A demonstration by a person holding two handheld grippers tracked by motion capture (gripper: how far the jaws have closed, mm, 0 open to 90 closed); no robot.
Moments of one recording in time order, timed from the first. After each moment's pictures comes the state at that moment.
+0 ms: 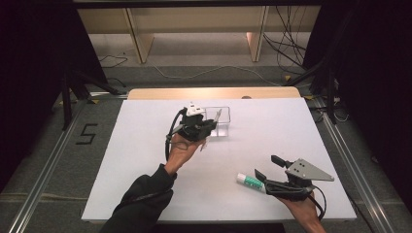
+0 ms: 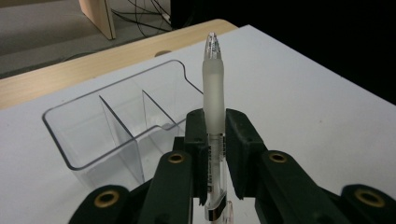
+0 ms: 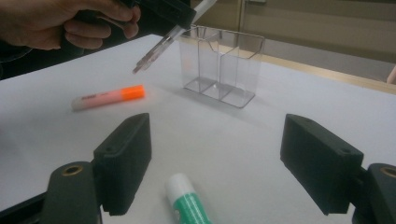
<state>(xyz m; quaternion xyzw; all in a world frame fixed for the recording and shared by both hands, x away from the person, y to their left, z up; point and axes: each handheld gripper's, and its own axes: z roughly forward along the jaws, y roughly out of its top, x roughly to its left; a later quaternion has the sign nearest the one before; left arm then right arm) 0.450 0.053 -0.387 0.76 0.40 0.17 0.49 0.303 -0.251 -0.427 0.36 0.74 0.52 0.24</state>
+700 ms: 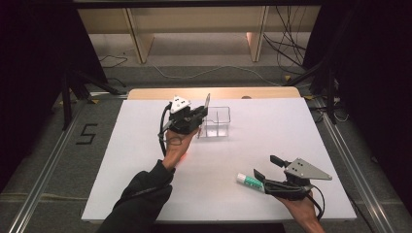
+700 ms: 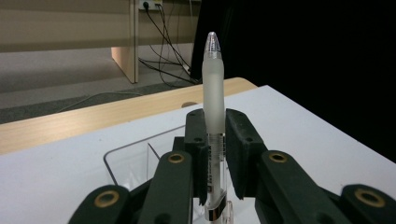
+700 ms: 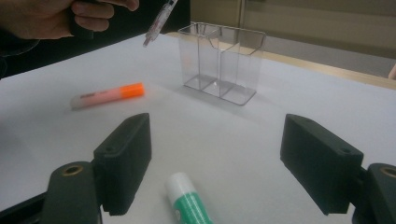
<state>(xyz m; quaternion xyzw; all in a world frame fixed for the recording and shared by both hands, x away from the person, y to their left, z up) 0.459 0.074 -0.380 0.68 0.42 0.21 0.56 0.305 -0.249 -0.429 0.36 0.74 0.51 0.24</state>
